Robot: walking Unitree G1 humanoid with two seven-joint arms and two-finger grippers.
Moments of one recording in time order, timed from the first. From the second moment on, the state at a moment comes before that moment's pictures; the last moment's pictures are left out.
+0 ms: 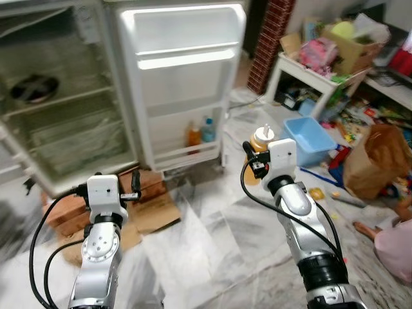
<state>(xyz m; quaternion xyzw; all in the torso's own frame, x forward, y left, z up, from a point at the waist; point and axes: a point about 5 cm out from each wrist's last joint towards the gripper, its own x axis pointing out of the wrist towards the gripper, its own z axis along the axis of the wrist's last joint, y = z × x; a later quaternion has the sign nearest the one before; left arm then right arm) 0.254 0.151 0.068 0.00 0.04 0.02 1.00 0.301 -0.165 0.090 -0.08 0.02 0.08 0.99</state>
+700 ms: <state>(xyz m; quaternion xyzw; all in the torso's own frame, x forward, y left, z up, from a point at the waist) 0.249 0.179 0.061 0.02 0.06 0.06 1.00 0.309 -0.123 0.107 -0.06 -0.01 0.15 0.99</state>
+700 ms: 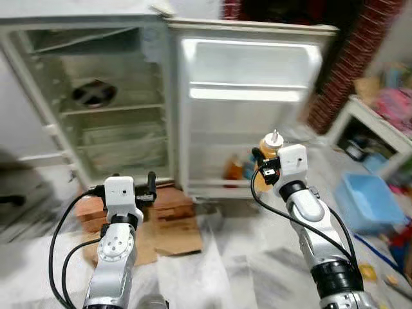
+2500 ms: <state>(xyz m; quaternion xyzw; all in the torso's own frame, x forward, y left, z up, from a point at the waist) 0.254 0.160 0.060 0.01 0.06 0.06 1.00 0.297 -0.124 0.090 -0.02 0.04 0.20 0.98</state>
